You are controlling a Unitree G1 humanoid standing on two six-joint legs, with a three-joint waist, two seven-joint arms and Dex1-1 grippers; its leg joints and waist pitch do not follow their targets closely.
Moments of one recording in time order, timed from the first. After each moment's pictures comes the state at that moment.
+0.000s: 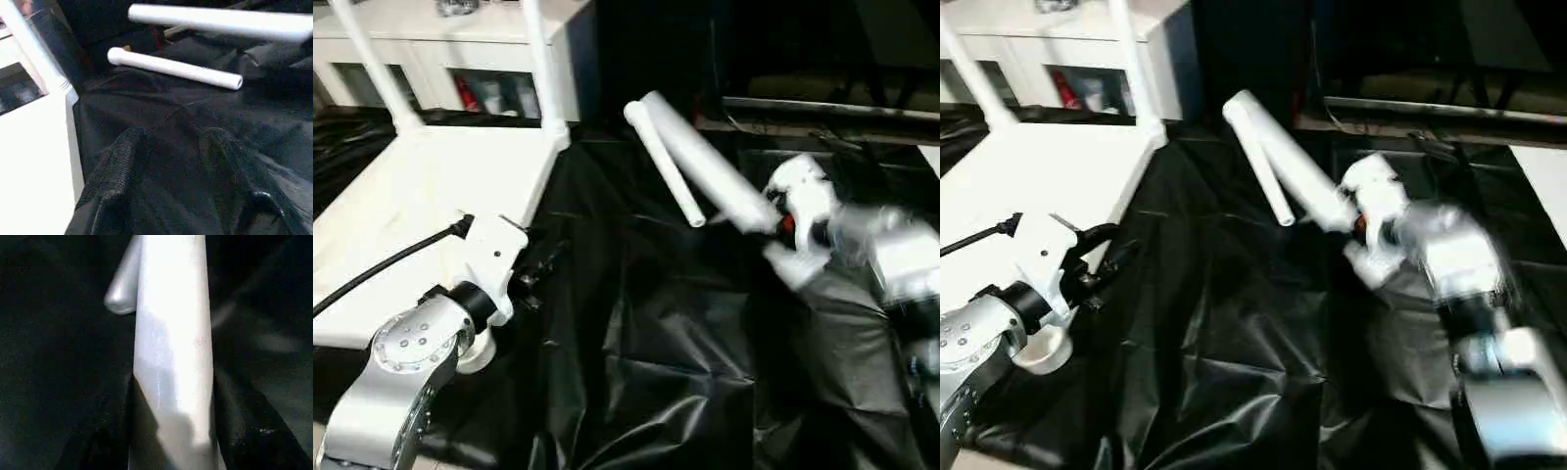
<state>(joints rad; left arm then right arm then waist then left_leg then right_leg) -0.05 0.45 -0.01 -0.53 -0.18 0.58 -0.40 -0.77 -0.58 0.17 0.48 0.02 0.75 0.61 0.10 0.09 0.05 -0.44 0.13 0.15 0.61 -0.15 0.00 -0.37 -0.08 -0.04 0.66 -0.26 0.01</state>
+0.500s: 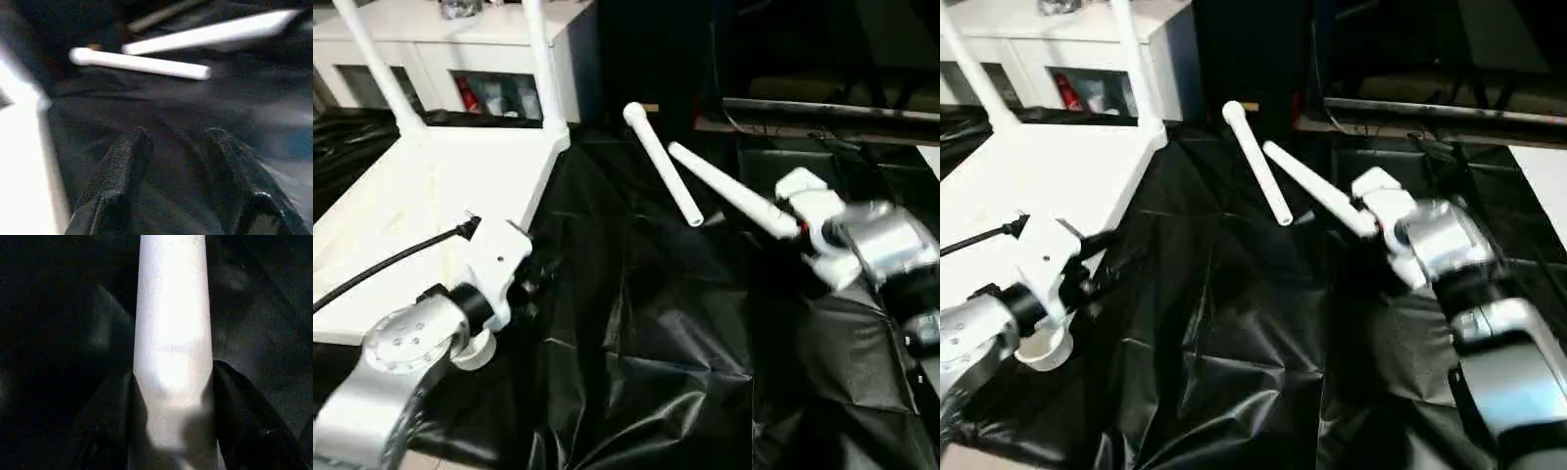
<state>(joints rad) -0.01 0.56 -0.03 -0.61 -0.25 0.62 -0.55 -0.88 -0.59 0.36 0.69 -0.15 0.72 0.70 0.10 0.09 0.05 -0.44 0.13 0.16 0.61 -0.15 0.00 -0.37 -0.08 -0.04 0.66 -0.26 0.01</state>
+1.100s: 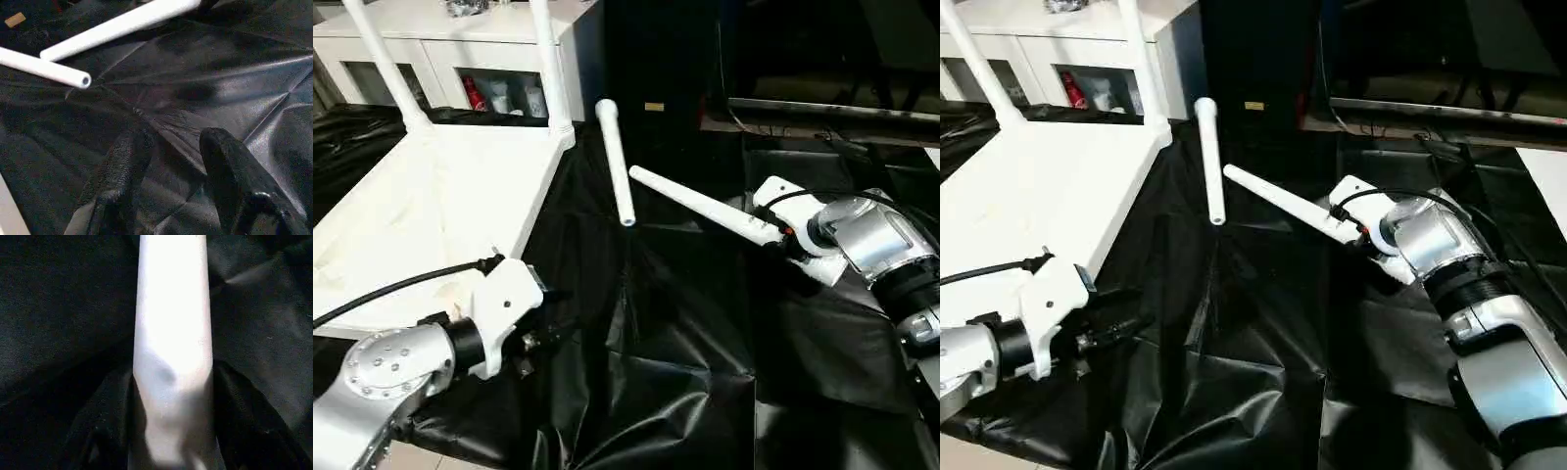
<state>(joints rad) 0.05 0.68 -0.04 -0.65 -0.30 0.65 -0.67 -0.83 -0.61 0.44 0.57 -0.17 0.70 0.84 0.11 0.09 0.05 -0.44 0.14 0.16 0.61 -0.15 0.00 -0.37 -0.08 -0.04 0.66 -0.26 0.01</state>
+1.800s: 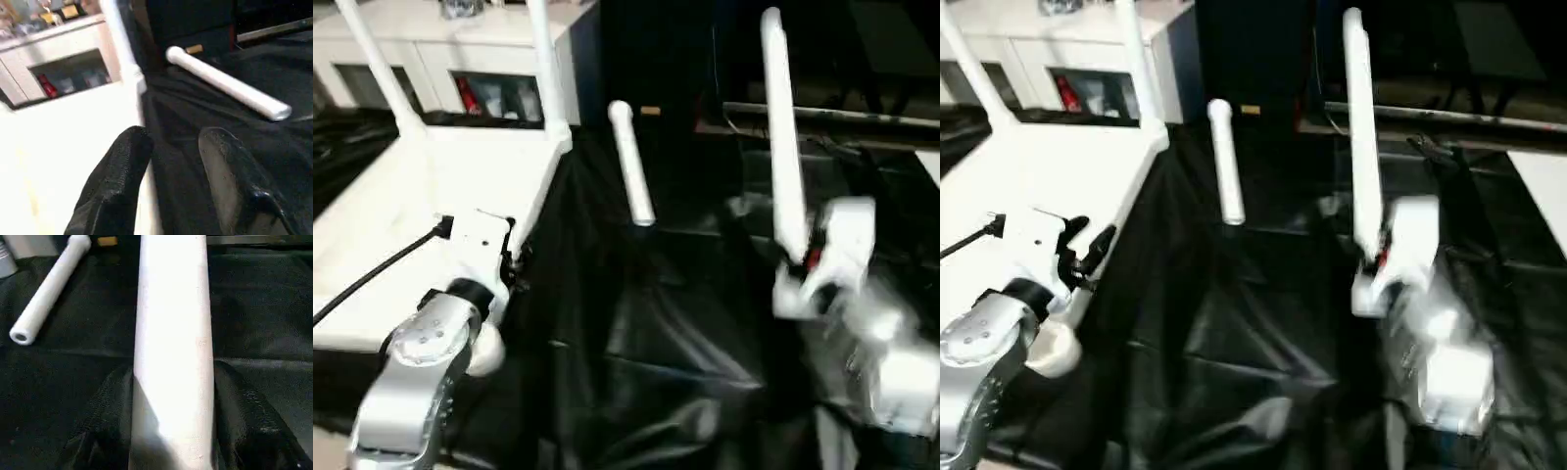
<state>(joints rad) -0.09 0.32 0.02 -0.37 -0.08 0.48 -0.17 -0.20 -0.12 -0.26 -0.10 0.09 0.56 0.21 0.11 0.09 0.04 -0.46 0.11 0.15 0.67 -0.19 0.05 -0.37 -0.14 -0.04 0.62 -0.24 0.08</state>
